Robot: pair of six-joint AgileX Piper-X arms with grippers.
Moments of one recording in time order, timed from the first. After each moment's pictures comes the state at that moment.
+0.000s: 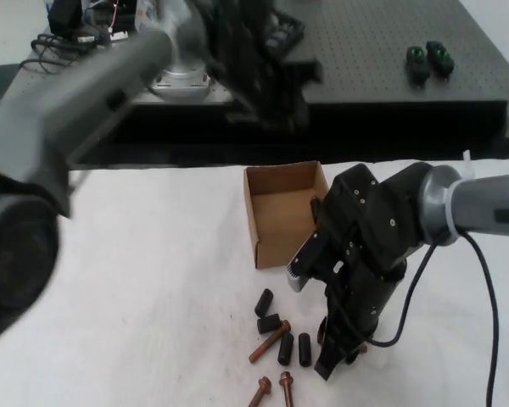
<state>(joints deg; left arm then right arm) -25.7 121.1 -118.9 49.1 19.9 -15.9 20.1 103.7 -58.4 41.0 -0.5 -24.9</state>
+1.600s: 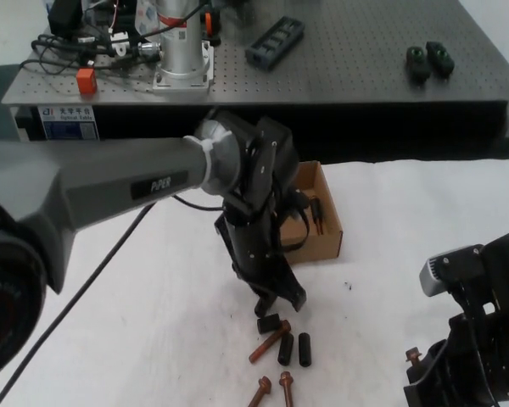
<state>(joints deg) -37.5 120.1 -89.2 49.9 5.1 8.2 9.0 59.4 -27.9 36.4 -7.9 -3.7</state>
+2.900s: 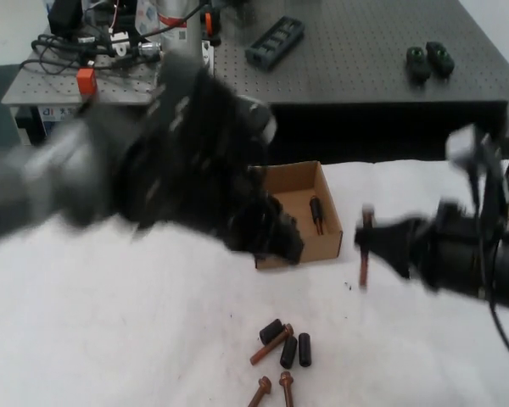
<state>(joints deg) -35.7 80.8 -46.1 2.3 35.1 -7.0 11.5 59.8 -27.9 -23.6 -27.9 33.3</state>
